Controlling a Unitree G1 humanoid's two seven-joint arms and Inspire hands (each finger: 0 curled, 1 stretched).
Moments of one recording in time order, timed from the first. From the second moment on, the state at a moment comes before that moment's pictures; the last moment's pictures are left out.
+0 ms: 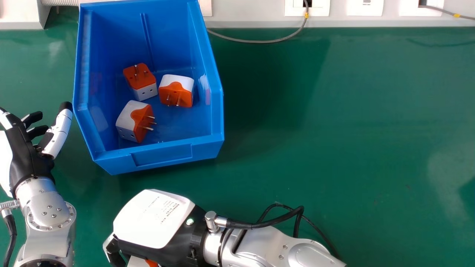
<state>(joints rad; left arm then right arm) -0.41 0.40 0.21 0.97 0.07 -0.27 0.41 -0.44 -0.04 0.93 0.38 -0.98 -0.26 0.14</state>
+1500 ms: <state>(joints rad) -0.41 0.40 0.21 0.97 0.07 -0.27 0.42 -0.34 -0.08 0.76 0.27 -0.87 -0.31 0.02</state>
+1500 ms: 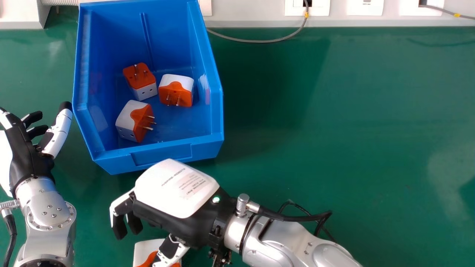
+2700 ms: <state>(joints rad) -0.41 0.40 0.22 0.98 0.07 -0.27 0.41 -0.26 -0.12 0.75 -0.14 -0.99 0.04 0.63</state>
